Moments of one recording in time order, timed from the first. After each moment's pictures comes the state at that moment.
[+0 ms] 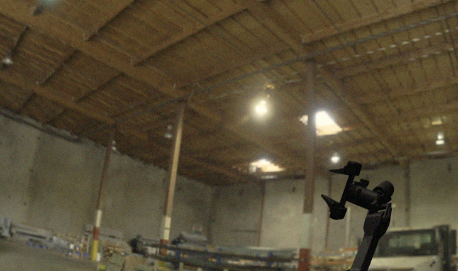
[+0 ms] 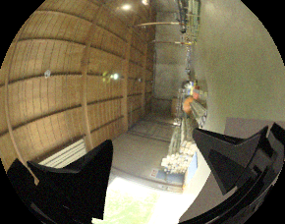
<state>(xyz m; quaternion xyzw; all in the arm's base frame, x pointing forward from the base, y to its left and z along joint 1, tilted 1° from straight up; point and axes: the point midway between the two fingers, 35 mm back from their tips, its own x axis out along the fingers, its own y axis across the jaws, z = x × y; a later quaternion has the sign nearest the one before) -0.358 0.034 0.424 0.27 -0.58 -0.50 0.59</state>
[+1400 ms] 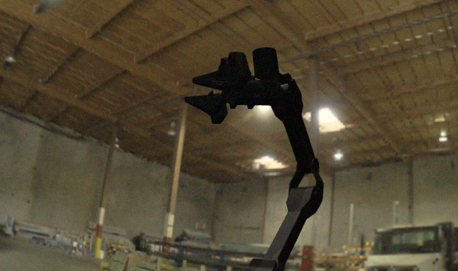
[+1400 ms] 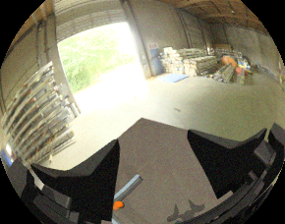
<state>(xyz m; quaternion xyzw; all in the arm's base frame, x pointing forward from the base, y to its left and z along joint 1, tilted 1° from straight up) 0.170 -0.099 0.491 0.12 0.08 -0.33 0.93</state>
